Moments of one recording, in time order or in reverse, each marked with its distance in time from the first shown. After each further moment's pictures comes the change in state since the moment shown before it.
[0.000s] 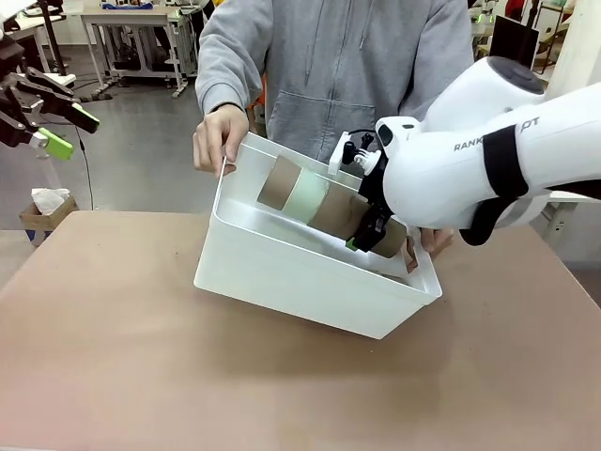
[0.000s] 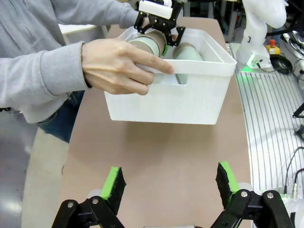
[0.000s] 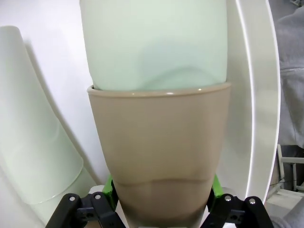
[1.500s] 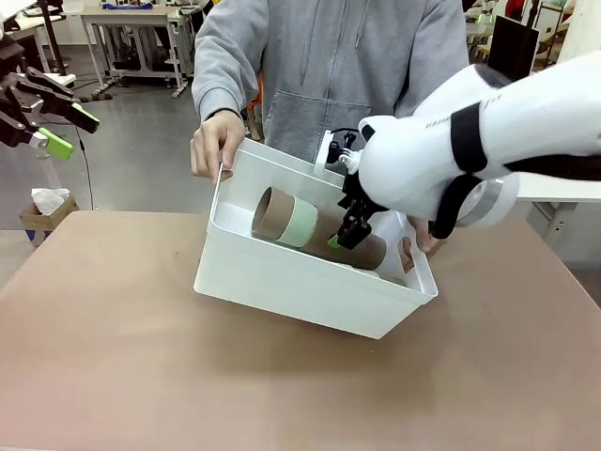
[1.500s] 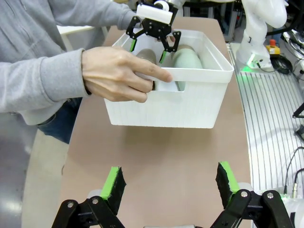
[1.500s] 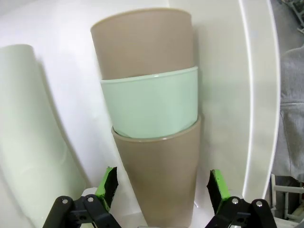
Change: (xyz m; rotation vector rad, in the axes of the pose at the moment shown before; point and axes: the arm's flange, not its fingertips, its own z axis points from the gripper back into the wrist) left arm 0.000 0.000 0.000 0.000 0.000 0.000; right arm 0.016 -0.005 -0.010 0.039 -0.107 0.098
